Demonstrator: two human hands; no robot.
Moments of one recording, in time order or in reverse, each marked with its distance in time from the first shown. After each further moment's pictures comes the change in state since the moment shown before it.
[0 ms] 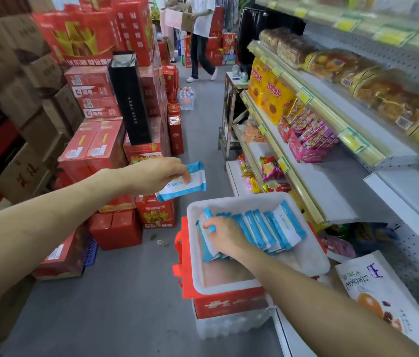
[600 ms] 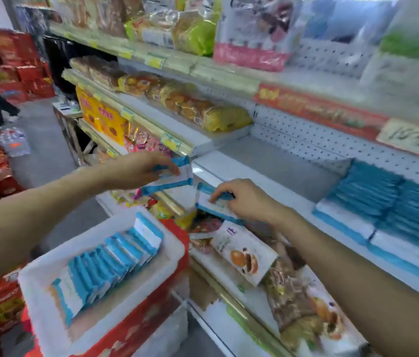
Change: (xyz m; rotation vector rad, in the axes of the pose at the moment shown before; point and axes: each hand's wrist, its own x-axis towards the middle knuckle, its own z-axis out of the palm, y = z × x) left_hand 0.183 0.273 -0.047 -0.086 0.018 0.615; right_hand -0.244 0.169 -0.260 -0.080 0.381 0.255
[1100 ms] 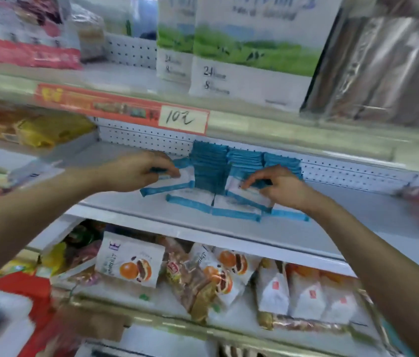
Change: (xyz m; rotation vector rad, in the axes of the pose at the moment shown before) left_hand 0.195 0.273 0.056 -0.053 -0.066 0.614; right_hand -0.311 0.180 -0.153 -0.040 0.380 0.483
